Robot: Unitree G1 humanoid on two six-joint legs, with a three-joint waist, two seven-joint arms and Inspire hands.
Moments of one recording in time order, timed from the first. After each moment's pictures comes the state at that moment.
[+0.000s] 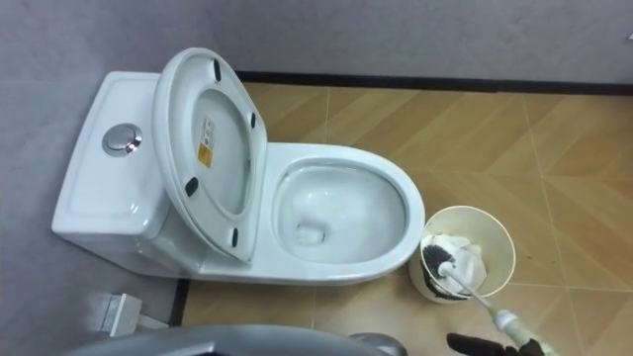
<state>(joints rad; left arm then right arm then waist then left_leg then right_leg) 0.35 0.18 0.16 0.93 0.36 0.11 0.16 0.24 -0.22 -0.22 1.02 0.24 0.02 -0.37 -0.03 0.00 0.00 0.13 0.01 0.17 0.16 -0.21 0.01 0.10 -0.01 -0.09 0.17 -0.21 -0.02</state>
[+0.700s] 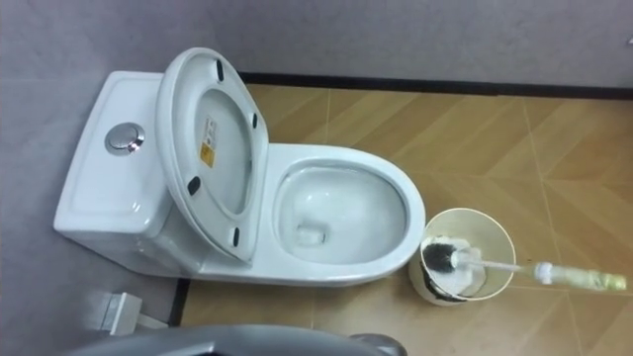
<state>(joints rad) 0.33 0.16 0.19 0.96 0.42 0.17 0.14 0.27 -0.22 -0.15 1.29 0.00 0.13 -0.17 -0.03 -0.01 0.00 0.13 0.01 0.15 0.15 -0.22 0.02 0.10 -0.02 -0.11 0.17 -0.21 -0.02</state>
